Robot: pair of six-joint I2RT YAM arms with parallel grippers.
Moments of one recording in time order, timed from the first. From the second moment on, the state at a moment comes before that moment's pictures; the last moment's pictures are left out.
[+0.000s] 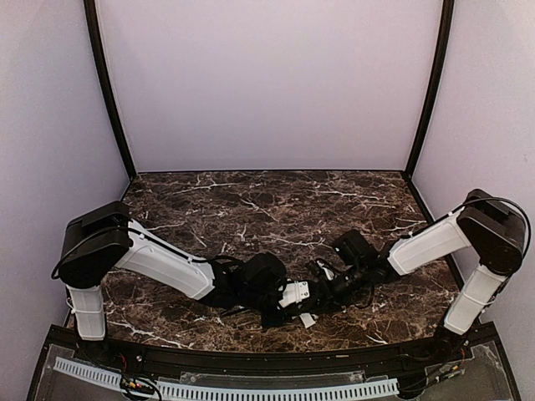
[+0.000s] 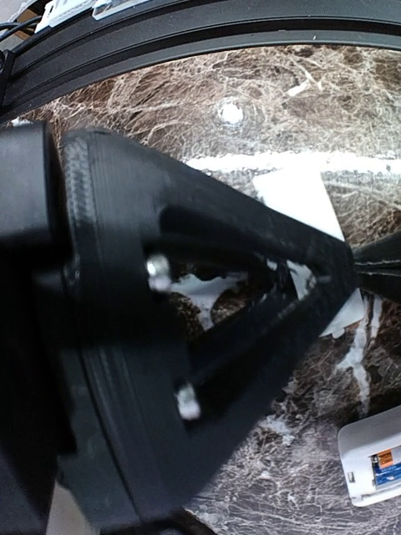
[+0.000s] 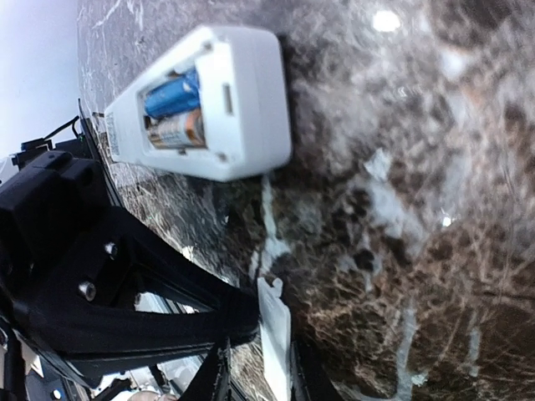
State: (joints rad) left arm -1.19 1.96 1.03 0.12 0.16 0.25; right arm 0.82 1.68 0.63 0.05 -0.73 0.74
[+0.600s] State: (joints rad) left arm -1.19 1.95 1.00 0.15 0.17 0.22; right arm 0.84 1.69 0.61 0.09 -0.77 0.79
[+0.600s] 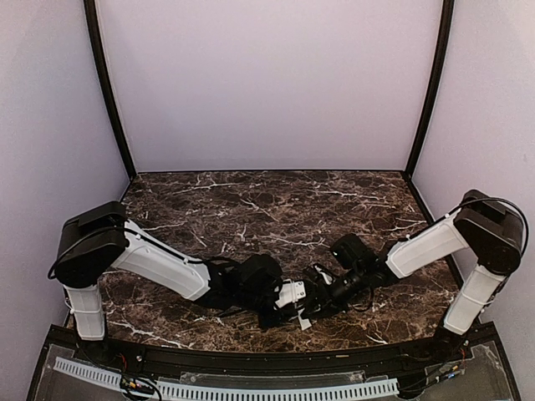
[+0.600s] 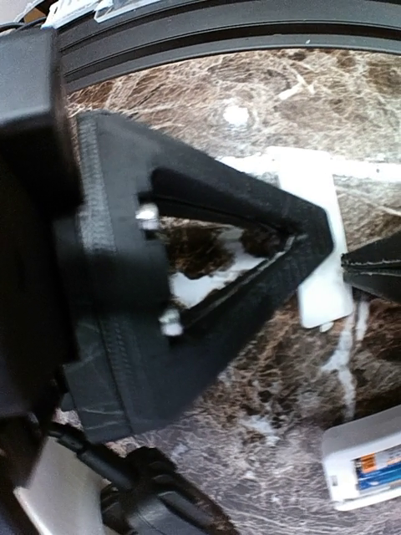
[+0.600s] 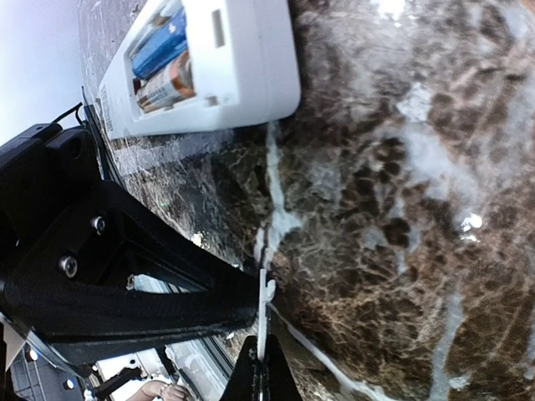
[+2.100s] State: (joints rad) left arm -1.10 1.37 1.22 0.02 0.43 0.08; right arm 0.88 1.20 1.15 0.00 -0.86 0.03
